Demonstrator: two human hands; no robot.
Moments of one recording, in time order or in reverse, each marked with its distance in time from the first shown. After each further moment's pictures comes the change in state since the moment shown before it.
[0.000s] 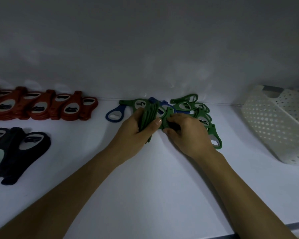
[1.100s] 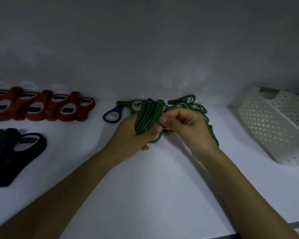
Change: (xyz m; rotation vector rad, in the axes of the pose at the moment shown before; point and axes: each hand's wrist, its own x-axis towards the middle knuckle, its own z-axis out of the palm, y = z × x) left_hand 0.000 0.003 -0.002 -0.050 -0.051 -0.062; right_hand -0.001 -0.025 -0.026 1.126 0.010 0.265
